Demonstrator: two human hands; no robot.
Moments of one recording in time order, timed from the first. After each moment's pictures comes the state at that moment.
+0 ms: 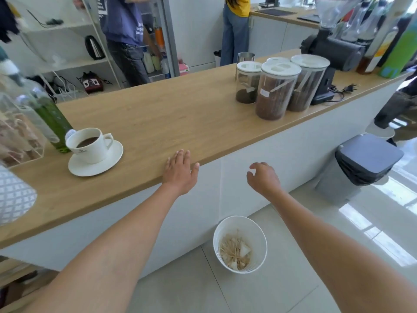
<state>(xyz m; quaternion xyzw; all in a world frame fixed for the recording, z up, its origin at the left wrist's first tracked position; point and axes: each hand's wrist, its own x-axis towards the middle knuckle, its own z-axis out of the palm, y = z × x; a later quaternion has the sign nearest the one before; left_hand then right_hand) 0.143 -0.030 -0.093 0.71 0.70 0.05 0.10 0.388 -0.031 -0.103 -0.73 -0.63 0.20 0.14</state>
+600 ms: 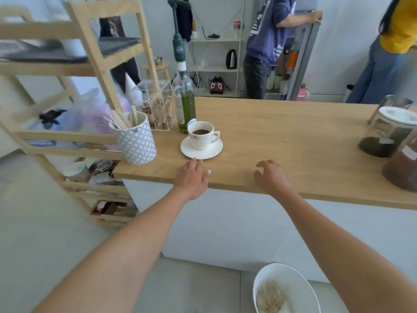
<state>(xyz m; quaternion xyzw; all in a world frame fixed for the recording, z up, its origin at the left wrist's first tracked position) 0.015 -0.118 -0.062 0.50 0.86 0.09 0.08 0.202 0.031 -0.068 -0.49 -0.84 0.21 0.12</state>
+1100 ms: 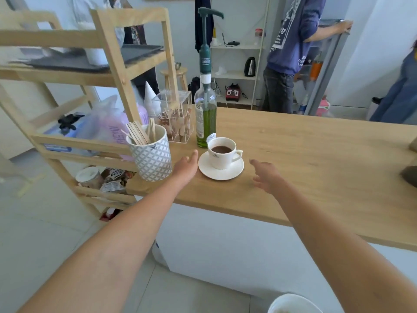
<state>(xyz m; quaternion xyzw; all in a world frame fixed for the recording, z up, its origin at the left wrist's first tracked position) -0.094 -0.090 -0.028 0.21 0.87 0.38 0.25 0.077 0.053 -0.029 -0.52 -0.55 0.63 0.17</state>
